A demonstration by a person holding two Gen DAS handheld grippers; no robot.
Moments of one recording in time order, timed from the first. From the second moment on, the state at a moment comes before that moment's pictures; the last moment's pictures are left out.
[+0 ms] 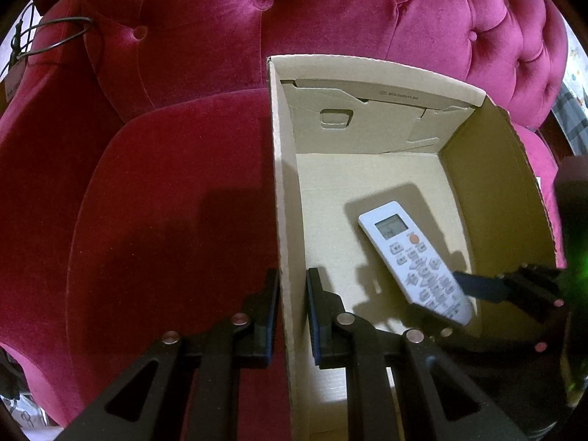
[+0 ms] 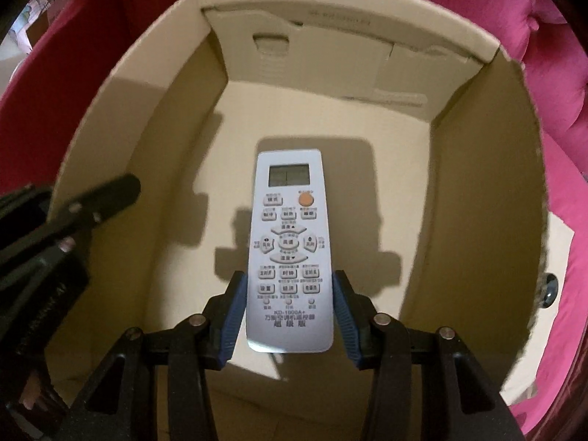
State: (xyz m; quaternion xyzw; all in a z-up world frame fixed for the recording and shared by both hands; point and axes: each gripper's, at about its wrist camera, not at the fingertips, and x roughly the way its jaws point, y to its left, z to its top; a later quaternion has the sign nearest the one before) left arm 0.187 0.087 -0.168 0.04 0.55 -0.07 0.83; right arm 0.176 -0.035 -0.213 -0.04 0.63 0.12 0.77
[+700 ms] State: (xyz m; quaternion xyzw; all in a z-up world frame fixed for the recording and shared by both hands) left arm 0.187 0.082 -0.168 0.05 0.55 -0.07 0.83; right arm 0.181 -0.038 -0.189 -0.06 0.60 0.11 0.79
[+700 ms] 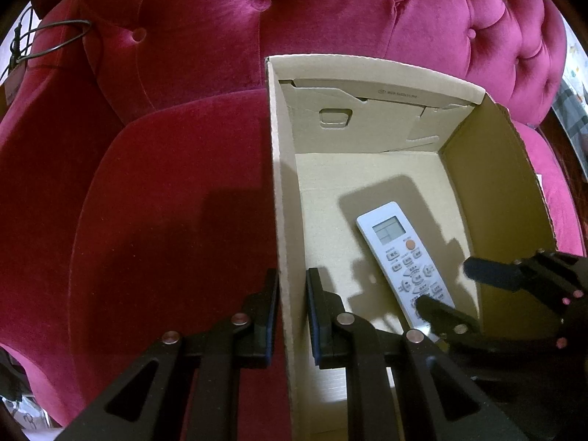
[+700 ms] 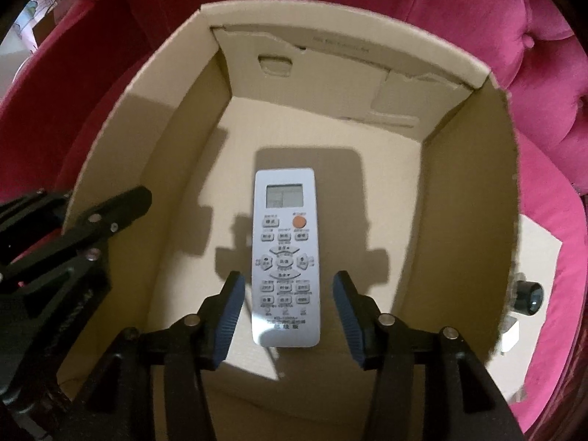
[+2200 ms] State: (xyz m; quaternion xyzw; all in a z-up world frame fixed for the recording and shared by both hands) left arm 0.186 0.080 -0.170 0.05 0.55 -0.07 0.83; right arm 0.161 -0.208 -0.097 -0.02 0.53 -0.02 0.85
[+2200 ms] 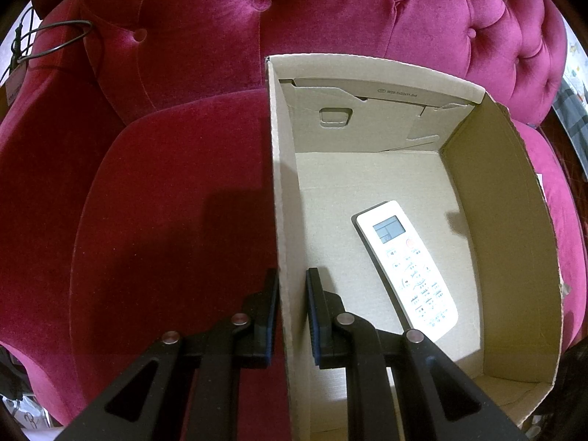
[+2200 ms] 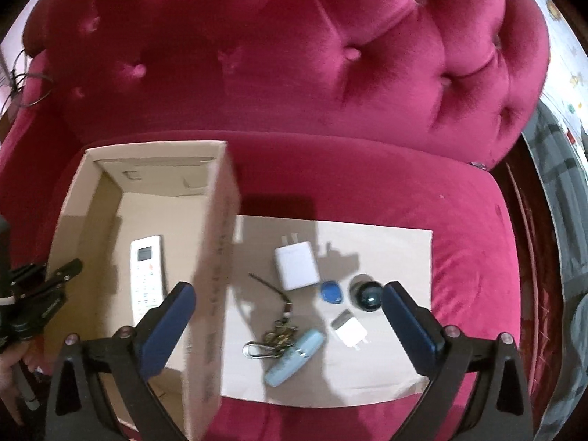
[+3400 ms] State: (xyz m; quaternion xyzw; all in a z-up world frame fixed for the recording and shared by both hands) left arm 0.185 0.079 -0.170 0.05 0.55 -0.07 0.83; right arm 0.192 -0.322 -0.215 0.08 0.62 -0.08 0.78
